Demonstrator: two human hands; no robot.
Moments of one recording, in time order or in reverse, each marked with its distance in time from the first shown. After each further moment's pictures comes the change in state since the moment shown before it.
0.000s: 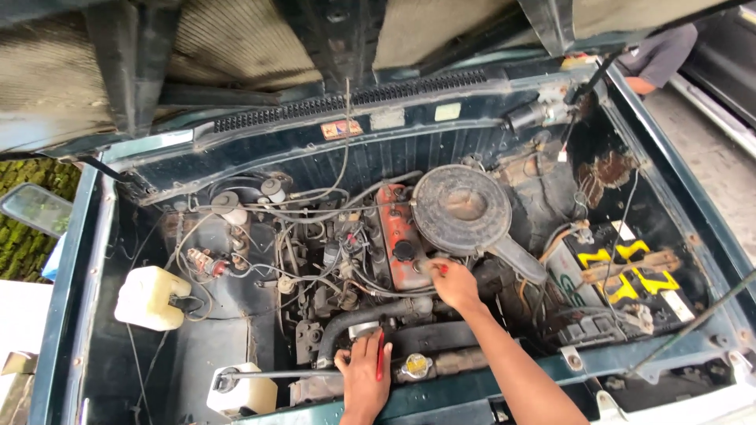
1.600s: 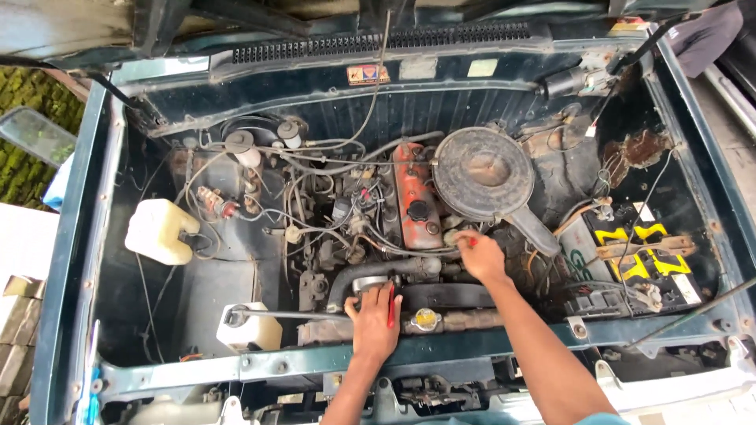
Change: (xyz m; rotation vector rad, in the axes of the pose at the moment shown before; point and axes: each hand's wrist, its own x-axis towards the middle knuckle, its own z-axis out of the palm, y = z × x) left_hand 0.002 0.006 -0.012 -0.025 -0.003 -0.006; right_hand -0.016 0.022 -0.003 -0.025 0.033 0.050
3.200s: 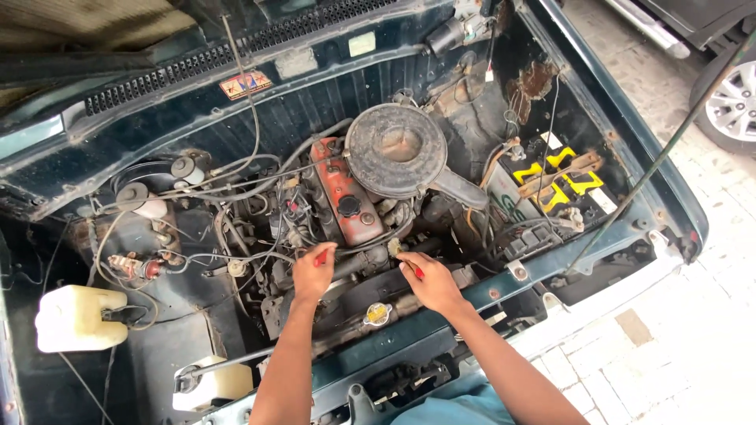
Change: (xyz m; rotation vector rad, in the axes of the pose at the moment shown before) left_hand 0.134 -0.064 0.078 -0.173 -0.279 -0.271; right_hand -0.100 0.051 0.034 0.210 0.258 -0.304
